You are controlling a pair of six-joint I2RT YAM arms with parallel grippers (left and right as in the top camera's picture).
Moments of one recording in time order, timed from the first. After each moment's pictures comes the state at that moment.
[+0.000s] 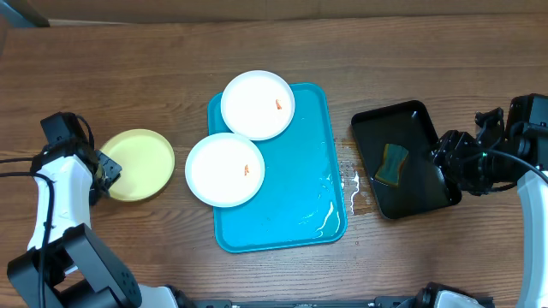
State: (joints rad) left arm 0.49 1.62 1.09 -0.79 -0.21 -0.46; right arm -0.29 1.33 1.21 -1.22 -0.43 0.28
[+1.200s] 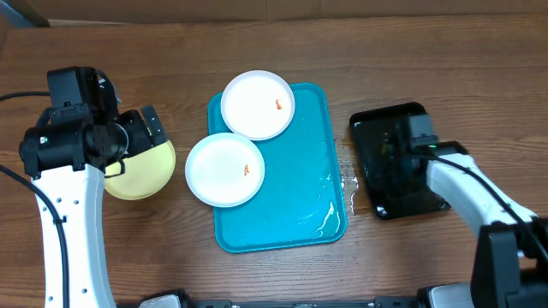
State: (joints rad) left arm 0.20 1.37 1.47 -1.20 0.06 -0.25; right arm 0.16 1.61 0.87 -0.65 -0.27 0.43
